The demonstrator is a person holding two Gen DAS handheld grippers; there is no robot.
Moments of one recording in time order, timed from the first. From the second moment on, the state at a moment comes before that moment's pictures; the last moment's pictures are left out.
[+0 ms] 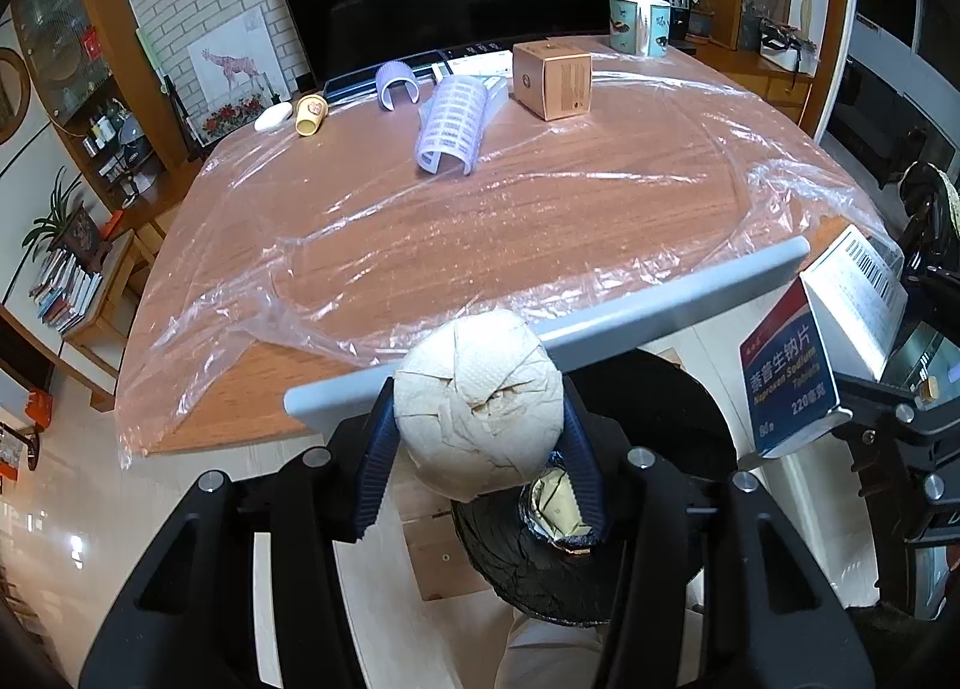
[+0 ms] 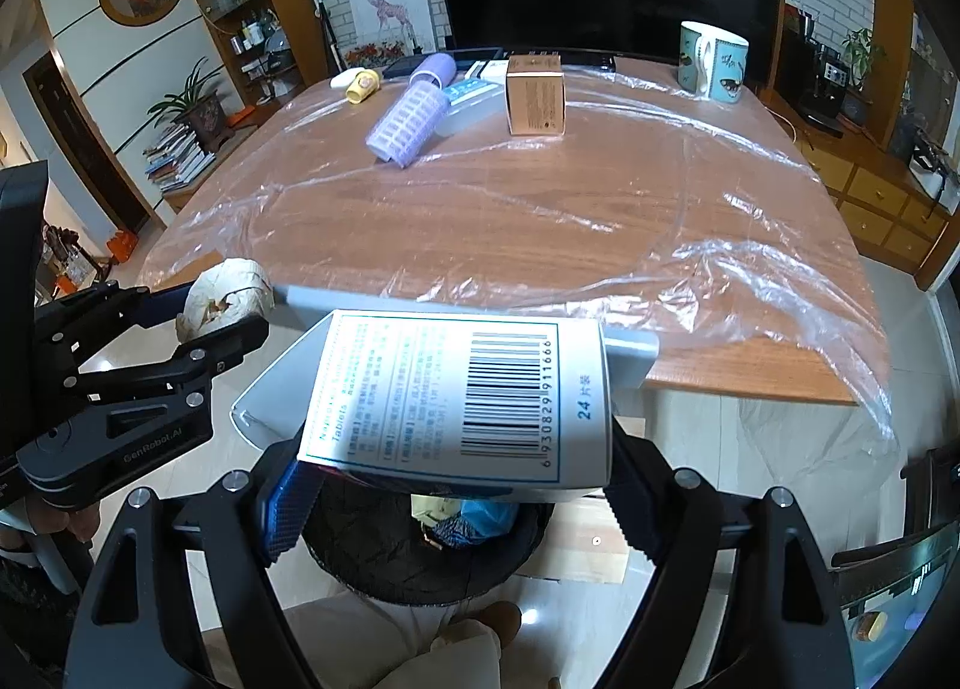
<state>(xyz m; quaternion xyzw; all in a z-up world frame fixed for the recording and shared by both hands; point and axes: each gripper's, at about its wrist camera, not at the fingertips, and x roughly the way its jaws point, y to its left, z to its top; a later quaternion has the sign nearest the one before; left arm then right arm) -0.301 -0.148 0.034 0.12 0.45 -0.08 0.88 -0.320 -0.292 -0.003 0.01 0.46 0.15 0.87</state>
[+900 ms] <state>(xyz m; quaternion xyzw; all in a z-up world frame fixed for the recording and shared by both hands) -0.315 -0.147 -0.002 0.12 0.49 -0.08 0.86 -0.330 -0.283 -0.051 0.00 0.51 0.15 0.85</state>
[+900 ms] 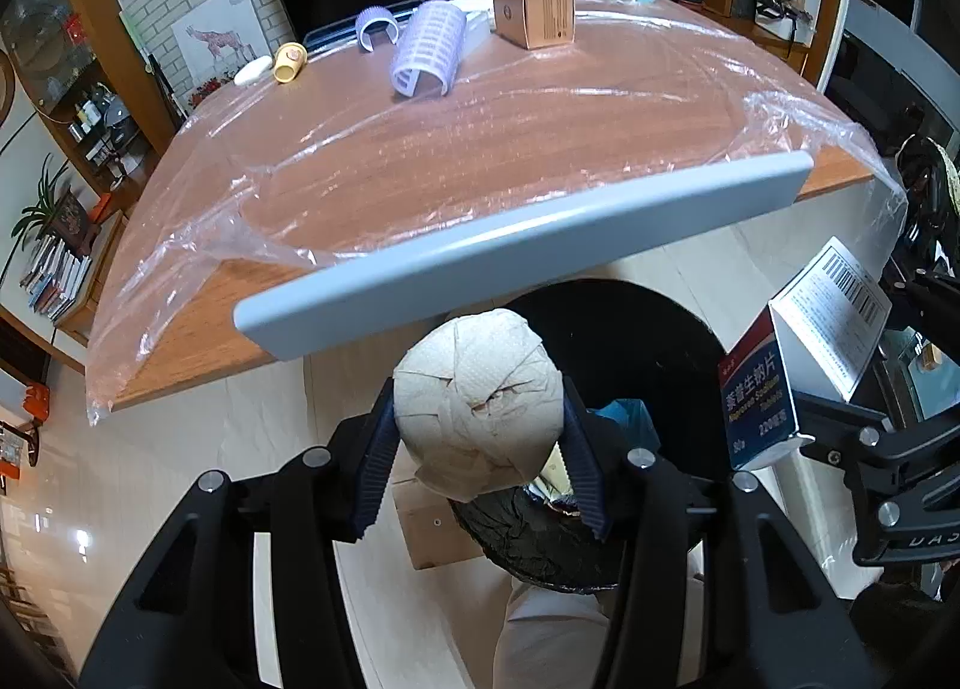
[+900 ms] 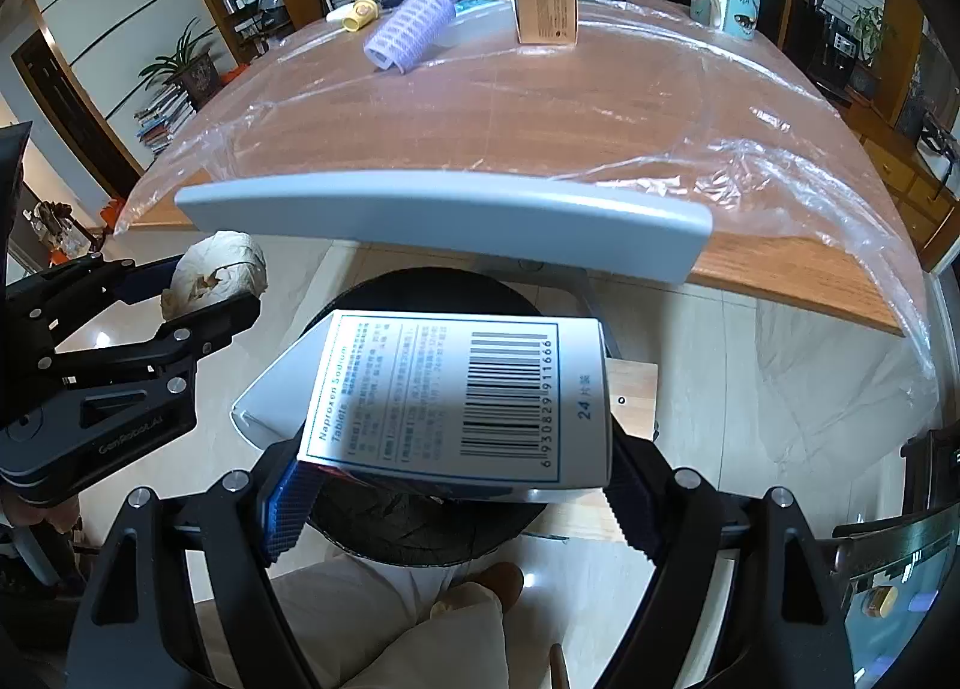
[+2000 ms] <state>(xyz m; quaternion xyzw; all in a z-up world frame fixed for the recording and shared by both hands) -0.301 -0.149 -0.071 0.13 0.56 -0.10 0.81 -0.303 -0.269 -0.120 -0.03 0.58 0.13 0.81</state>
